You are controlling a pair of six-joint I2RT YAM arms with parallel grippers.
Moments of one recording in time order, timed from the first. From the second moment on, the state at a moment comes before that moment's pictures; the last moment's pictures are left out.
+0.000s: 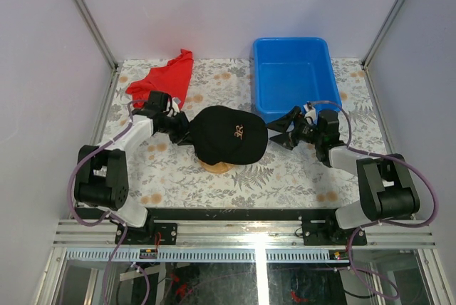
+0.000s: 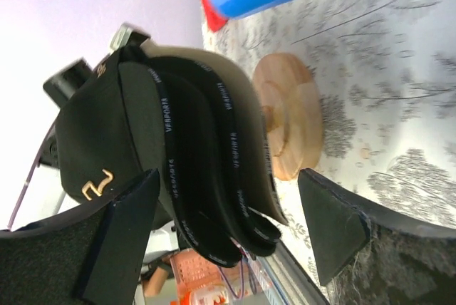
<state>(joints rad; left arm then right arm) -0.13 1.56 1.00 -0.54 0.58 -0.62 0.14 1.47 0.54 0.52 -0.79 1.15</state>
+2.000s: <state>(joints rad) 0.17 1.15 1.03 -0.57 0.23 -0.70 0.14 1.17 0.74 -0.17 -0.56 0.71</state>
